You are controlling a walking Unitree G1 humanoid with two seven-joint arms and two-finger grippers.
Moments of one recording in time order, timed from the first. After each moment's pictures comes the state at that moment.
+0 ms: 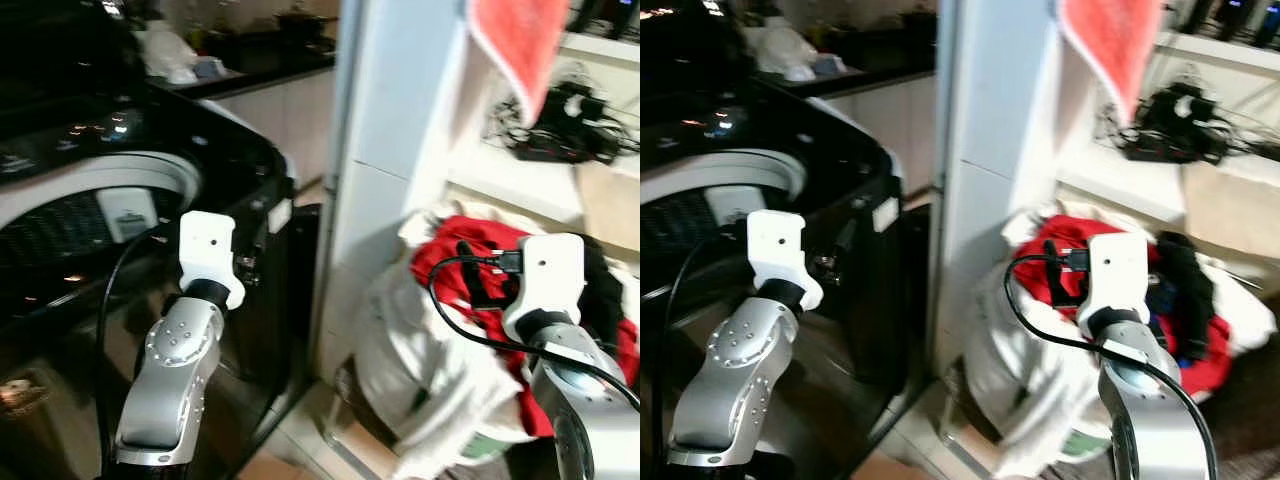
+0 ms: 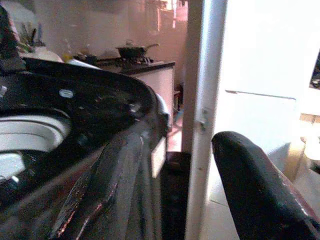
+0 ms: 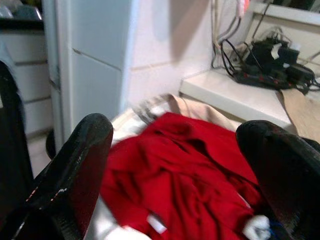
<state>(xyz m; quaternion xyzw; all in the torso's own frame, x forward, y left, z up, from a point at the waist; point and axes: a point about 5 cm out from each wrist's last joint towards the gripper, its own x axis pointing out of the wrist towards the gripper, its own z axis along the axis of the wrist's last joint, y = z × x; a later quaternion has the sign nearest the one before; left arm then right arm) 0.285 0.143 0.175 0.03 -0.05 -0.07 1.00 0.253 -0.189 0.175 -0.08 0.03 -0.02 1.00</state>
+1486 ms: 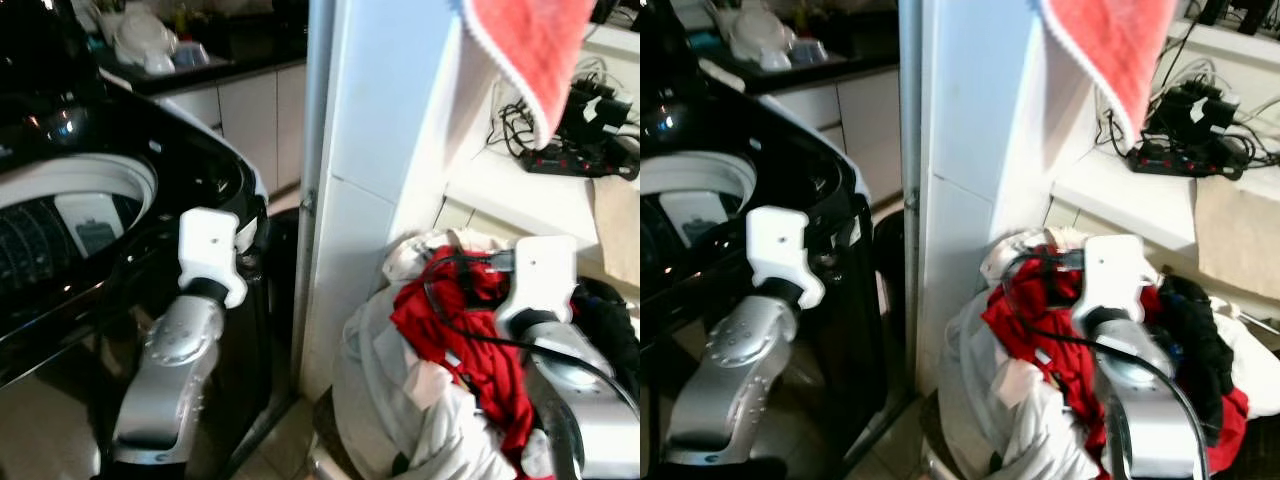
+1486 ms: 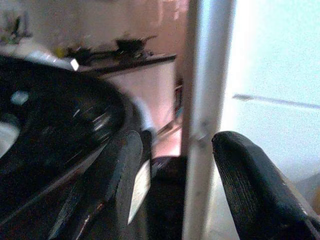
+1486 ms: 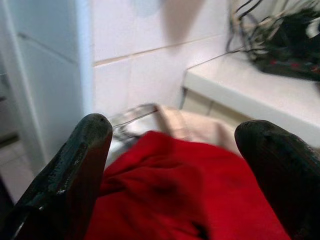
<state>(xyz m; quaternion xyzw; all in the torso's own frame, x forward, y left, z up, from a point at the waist) 0.285 0.145 0.176 0.04 -0.05 -0.07 1.00 0.261 -0.187 0.165 -0.06 0.05 -0.01 1.00</state>
